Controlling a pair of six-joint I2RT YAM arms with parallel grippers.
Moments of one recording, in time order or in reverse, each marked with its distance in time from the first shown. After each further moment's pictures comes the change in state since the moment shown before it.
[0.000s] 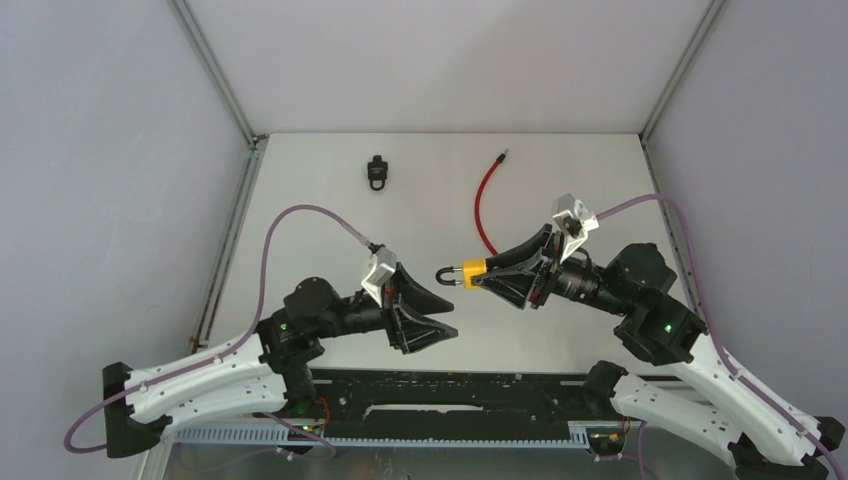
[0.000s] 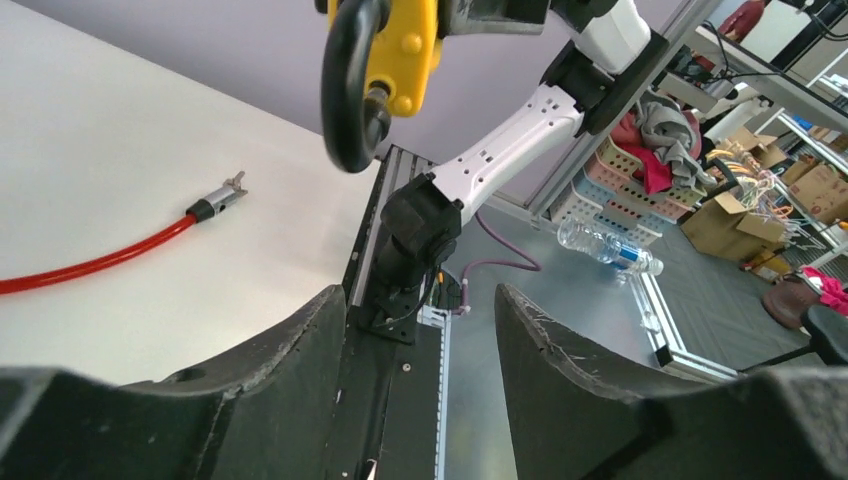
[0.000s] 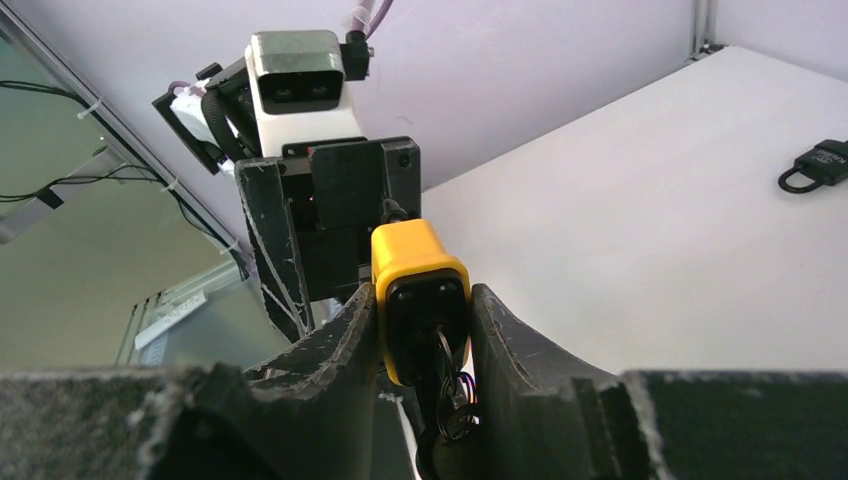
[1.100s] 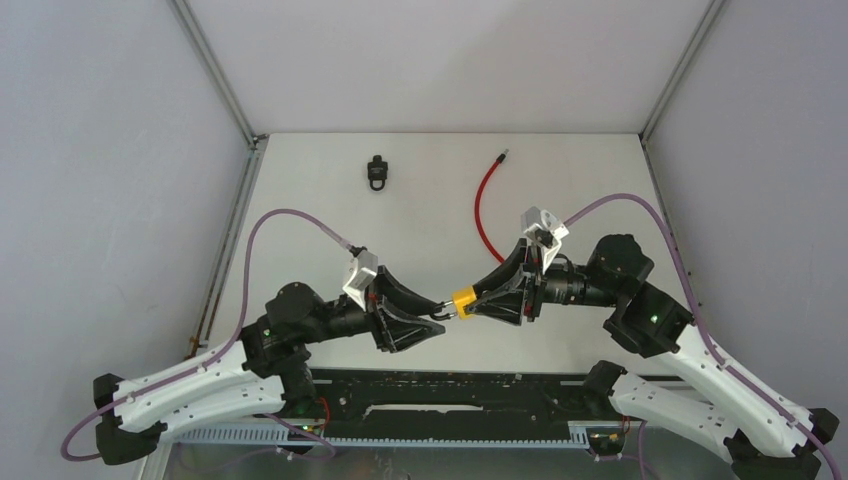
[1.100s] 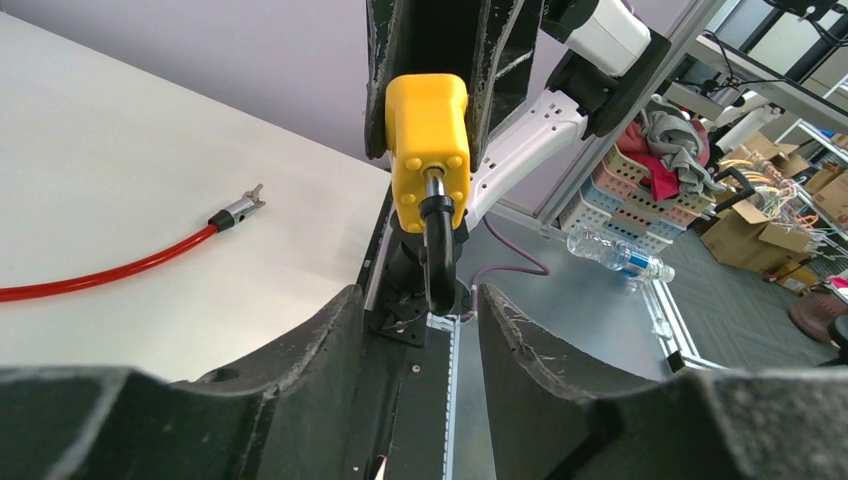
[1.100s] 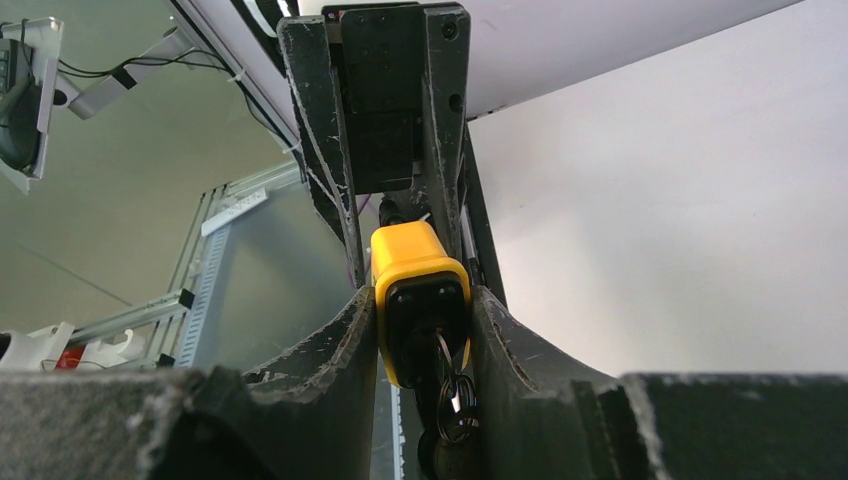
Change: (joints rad) left arm 0.000 -0.103 -0.010 -0.083 -0.026 0.029; right arm -0.021 0.059 0.000 -0.060 -0.260 -0.043
